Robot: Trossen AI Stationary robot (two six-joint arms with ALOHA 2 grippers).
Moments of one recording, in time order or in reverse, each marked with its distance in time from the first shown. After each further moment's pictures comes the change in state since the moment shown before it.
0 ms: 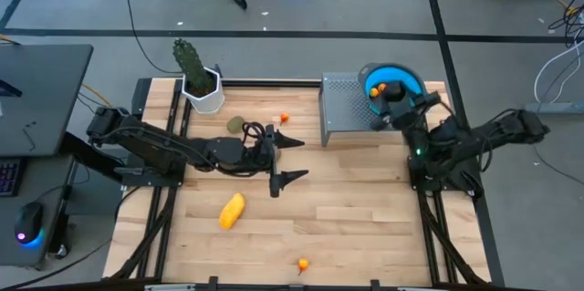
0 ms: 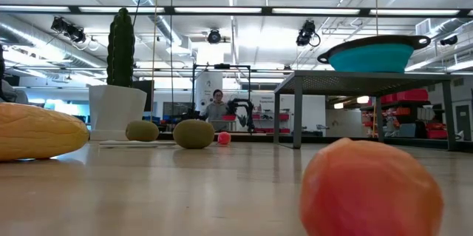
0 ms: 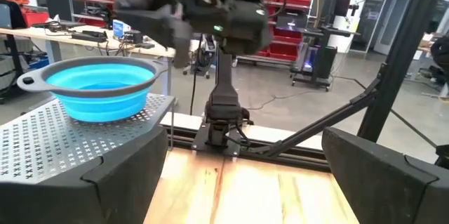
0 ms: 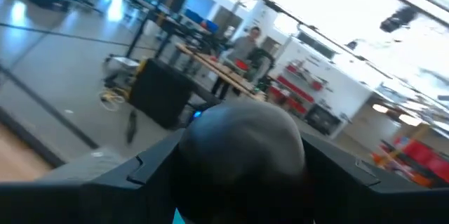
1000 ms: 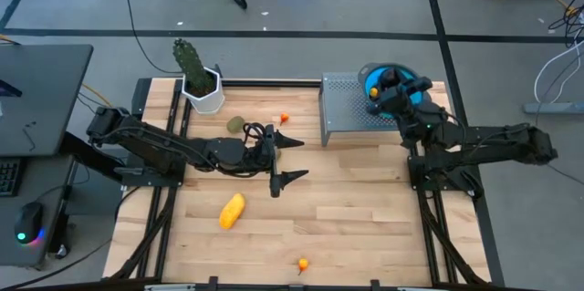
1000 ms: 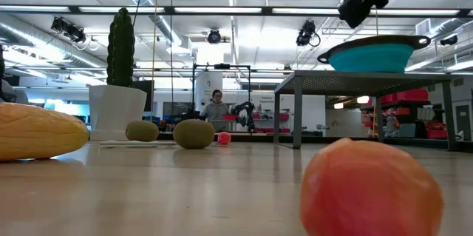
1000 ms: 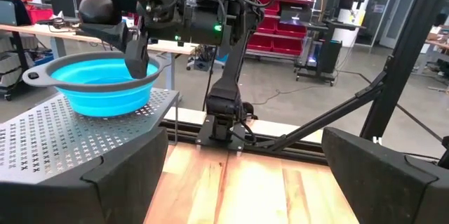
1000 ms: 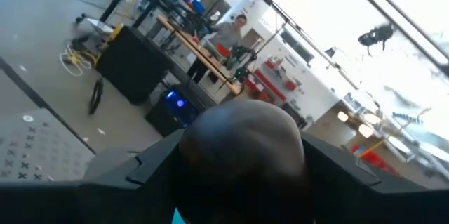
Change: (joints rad) left arm 0.000 0.001 0.000 -0.022 -0.011 0.003; right arm -0.369 -0.031 0.000 -0.515 -0.275 0.306
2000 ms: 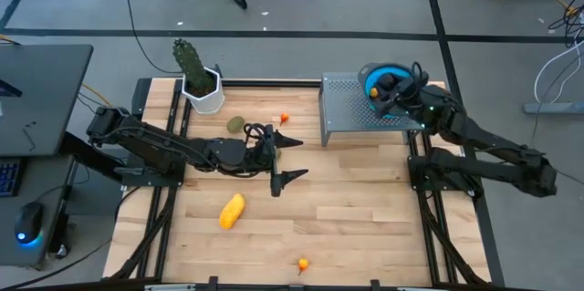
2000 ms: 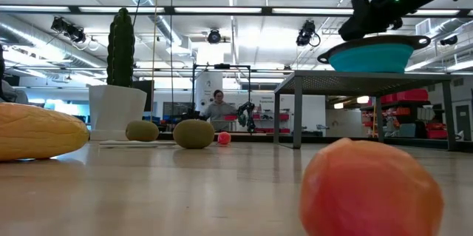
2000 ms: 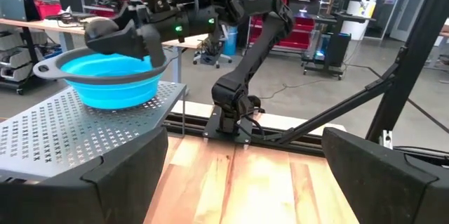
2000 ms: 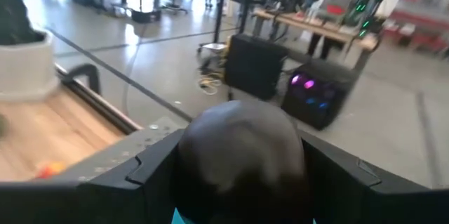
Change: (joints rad) left arm 0.000 0.000 0.000 -0.030 -0.023 0.000; right arm -0.391 -0.203 0.000 -0.530 -0.748 0.775
